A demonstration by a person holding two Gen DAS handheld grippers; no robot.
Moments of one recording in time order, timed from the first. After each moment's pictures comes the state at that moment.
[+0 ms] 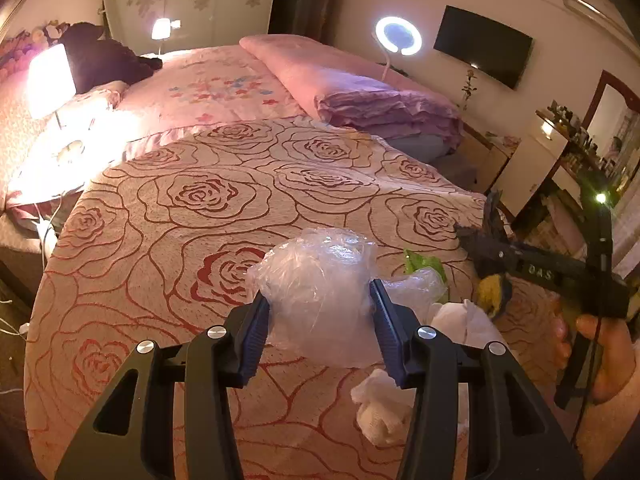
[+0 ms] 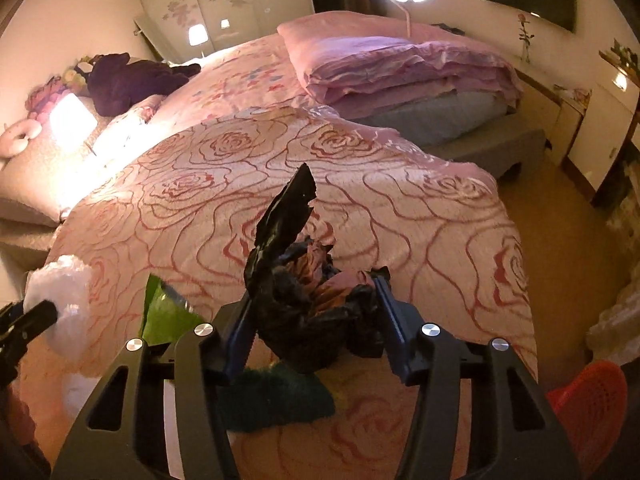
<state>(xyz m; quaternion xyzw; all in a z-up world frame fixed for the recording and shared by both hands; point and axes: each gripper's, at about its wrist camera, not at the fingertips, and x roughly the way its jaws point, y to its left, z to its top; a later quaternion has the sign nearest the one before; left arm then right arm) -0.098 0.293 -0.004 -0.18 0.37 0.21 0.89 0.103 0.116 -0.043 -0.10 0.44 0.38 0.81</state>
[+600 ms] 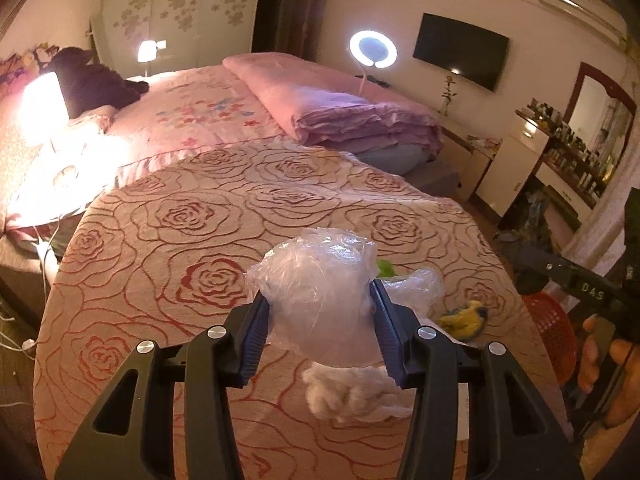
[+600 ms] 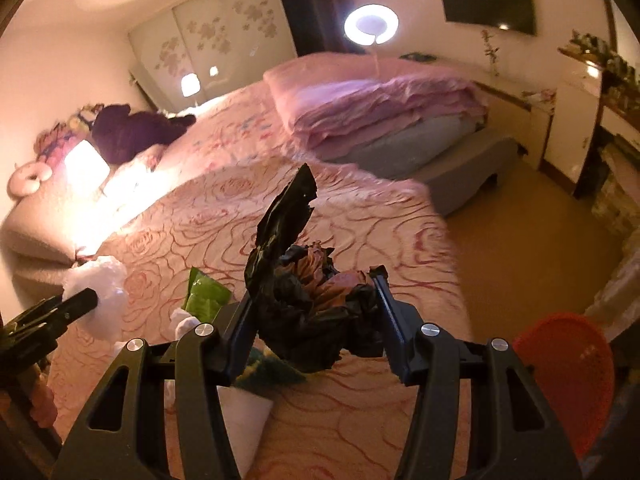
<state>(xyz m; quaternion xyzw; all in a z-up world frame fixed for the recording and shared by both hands) -0.106 0.250 0.026 -0.16 0.35 0.19 0.90 0.058 0.020 0.010 -0.03 0.38 0.36 0.85</state>
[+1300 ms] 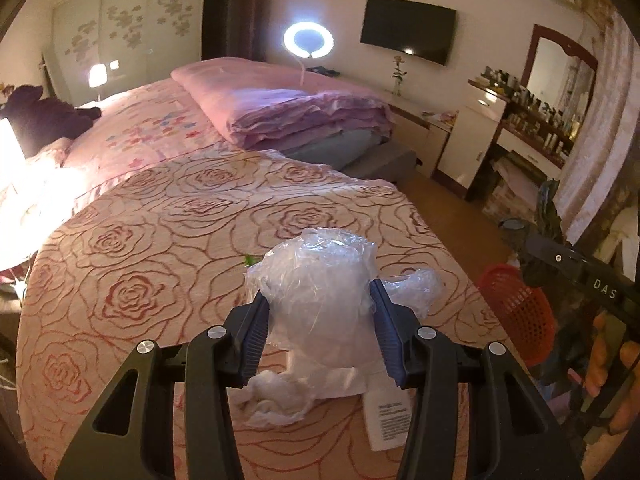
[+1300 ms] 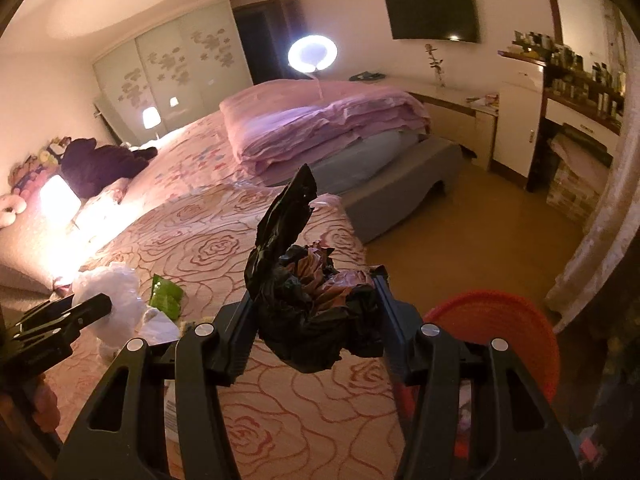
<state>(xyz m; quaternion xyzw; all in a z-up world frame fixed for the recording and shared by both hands) -0.061 0.172 0.032 -0.11 0.37 0.12 0.92 0.047 -0.065 0.022 0.00 0.36 0.29 0.89</state>
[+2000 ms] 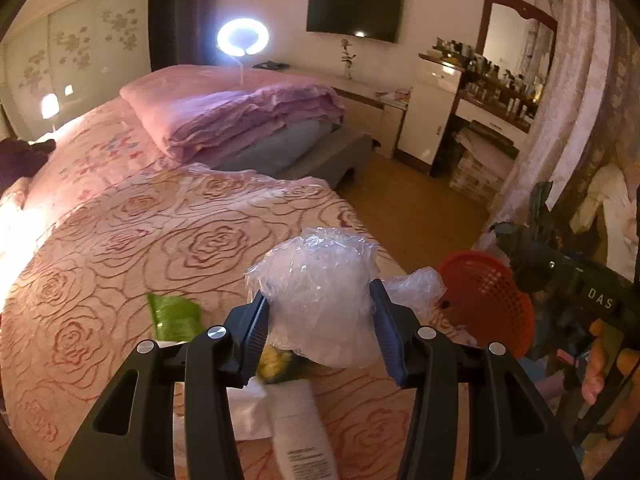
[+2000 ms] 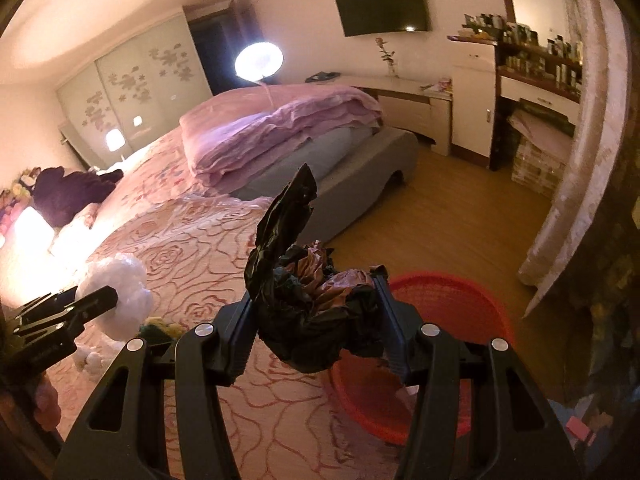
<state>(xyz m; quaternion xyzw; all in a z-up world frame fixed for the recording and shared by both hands) -0.002 0.106 0.029 -0.06 0.38 0.04 0.92 0.056 -0.127 0.009 0.04 0.37 0.22 0.90</state>
